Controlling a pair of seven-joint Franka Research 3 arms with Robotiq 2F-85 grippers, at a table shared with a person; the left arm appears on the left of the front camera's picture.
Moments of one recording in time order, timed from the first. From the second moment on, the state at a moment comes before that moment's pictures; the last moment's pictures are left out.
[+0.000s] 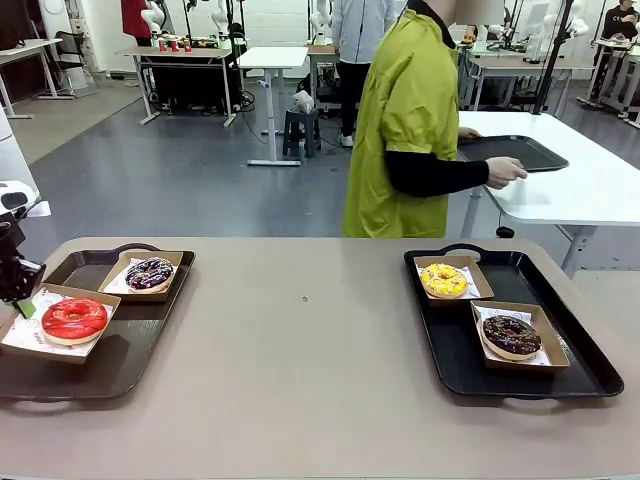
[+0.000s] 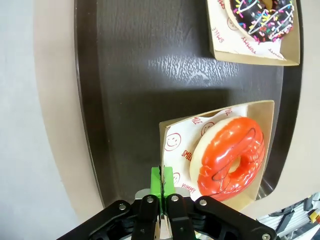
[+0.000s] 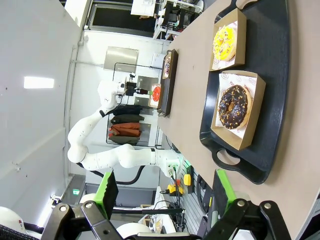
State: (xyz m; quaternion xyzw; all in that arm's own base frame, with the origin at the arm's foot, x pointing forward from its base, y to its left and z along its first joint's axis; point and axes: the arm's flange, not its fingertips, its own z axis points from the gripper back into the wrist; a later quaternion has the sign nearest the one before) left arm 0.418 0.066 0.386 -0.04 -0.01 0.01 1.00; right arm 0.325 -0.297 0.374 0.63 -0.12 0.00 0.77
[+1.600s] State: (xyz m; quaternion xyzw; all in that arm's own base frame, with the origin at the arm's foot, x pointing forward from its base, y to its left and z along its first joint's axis) left arm 0.426 0.069 0.377 -0.05 -0.01 0.01 1.00; right arm 0.325 -0.296 0.374 0.63 -0.12 0.00 0.77
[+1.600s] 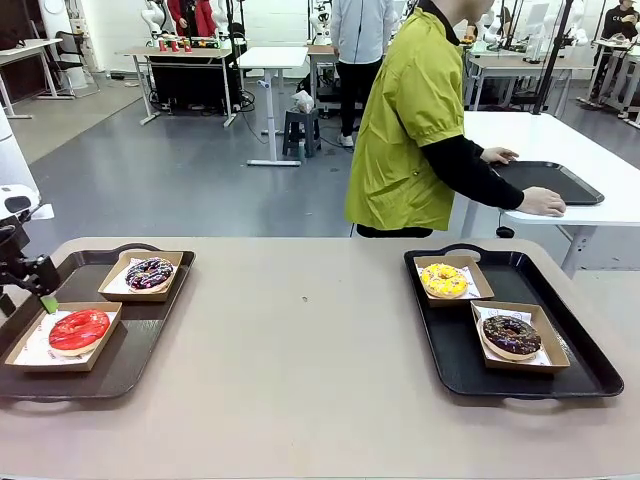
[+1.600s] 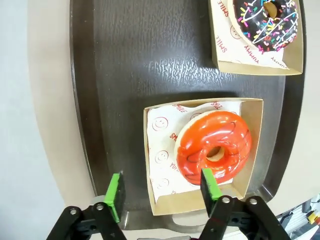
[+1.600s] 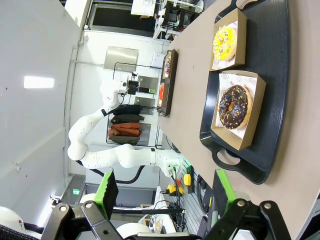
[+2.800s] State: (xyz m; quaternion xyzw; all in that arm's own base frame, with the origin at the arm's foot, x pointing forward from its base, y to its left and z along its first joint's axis) left arm 0.383 0.281 0.431 -0.59 -0.05 0.04 0.80; right arm 0.325 -0.297 0.374 0.63 -0.12 0.00 0.77
